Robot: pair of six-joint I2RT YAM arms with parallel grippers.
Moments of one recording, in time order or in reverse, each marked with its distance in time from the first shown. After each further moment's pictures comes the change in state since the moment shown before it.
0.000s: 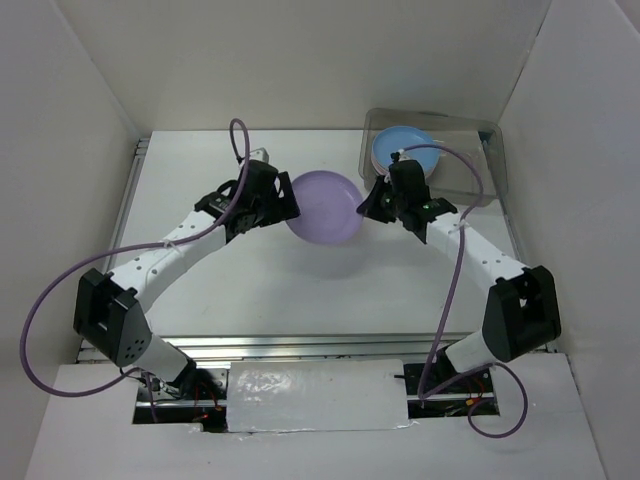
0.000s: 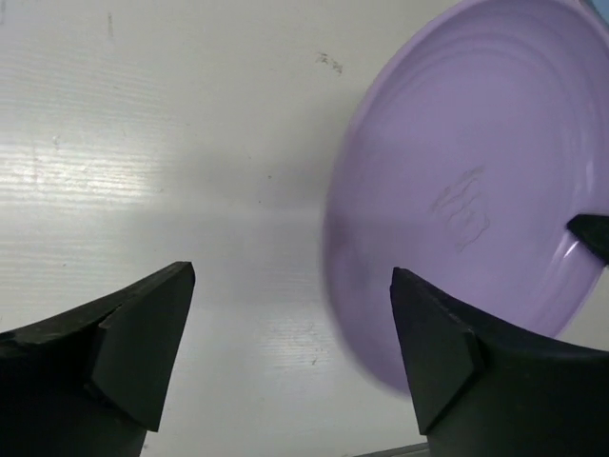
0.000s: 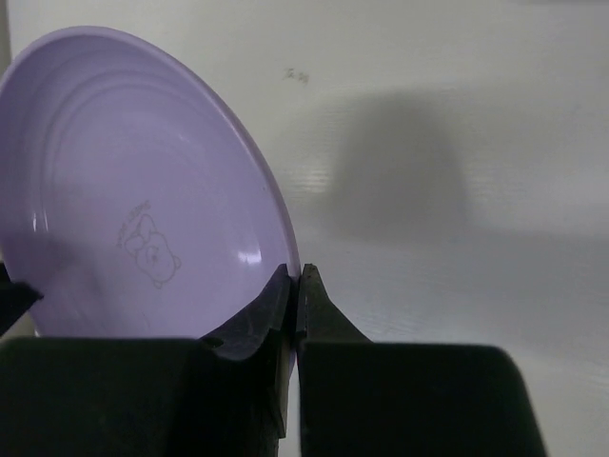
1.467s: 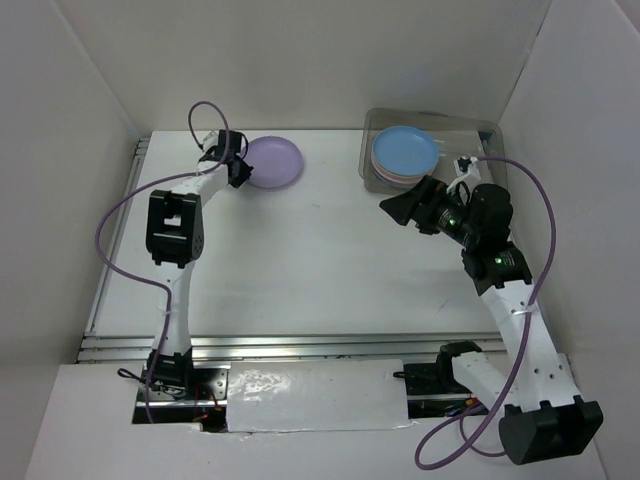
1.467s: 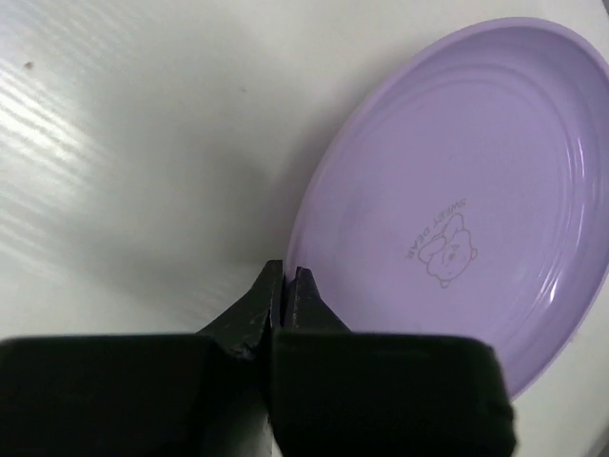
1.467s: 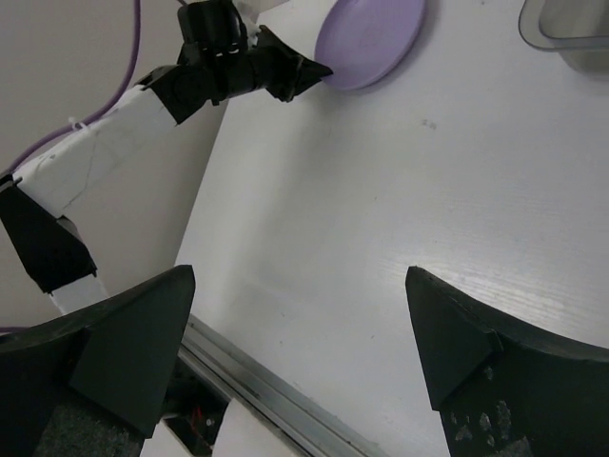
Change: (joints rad) left arm 0.435 0.889 0.637 0.172 0.019 -0.198; right arm -0.257 -0.564 -0.147 -0.031 -0.385 0.014
